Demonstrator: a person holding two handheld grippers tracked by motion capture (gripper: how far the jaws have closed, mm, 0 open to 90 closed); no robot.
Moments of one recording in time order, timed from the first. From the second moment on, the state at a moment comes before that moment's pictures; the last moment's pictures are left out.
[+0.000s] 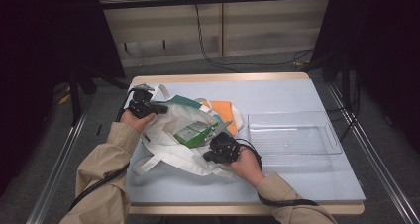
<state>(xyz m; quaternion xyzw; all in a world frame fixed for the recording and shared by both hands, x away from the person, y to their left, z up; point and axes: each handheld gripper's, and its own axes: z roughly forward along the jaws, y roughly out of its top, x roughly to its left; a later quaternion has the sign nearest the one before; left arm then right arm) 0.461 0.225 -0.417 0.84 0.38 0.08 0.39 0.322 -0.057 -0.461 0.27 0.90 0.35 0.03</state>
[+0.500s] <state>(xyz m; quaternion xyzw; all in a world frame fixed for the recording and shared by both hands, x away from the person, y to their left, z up) 0.461 0.228 -0.431 0.84 0.39 0.07 0.38 0.322 -0.057 -0.464 0.27 0.90 0.34 0.03</state>
